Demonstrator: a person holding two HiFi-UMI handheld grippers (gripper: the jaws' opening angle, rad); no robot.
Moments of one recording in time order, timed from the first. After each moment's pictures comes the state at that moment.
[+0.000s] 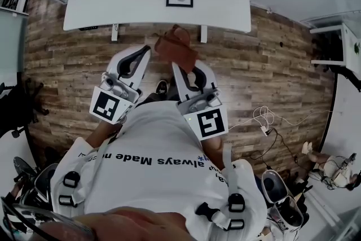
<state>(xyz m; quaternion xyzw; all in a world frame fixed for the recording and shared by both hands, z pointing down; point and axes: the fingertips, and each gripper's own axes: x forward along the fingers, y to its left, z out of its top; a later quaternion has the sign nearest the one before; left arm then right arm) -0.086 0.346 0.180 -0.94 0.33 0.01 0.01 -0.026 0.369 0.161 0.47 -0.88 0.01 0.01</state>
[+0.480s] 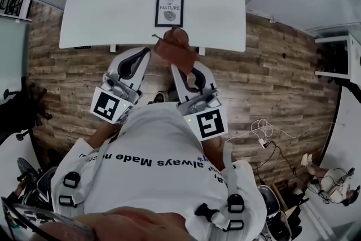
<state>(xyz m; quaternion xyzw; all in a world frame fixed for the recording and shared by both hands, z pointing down) 0.003 0.232 0.190 -0.94 0.34 -0.01 0.00 0.065 0.254 0.169 0.45 -0.89 0.02 0.00</state>
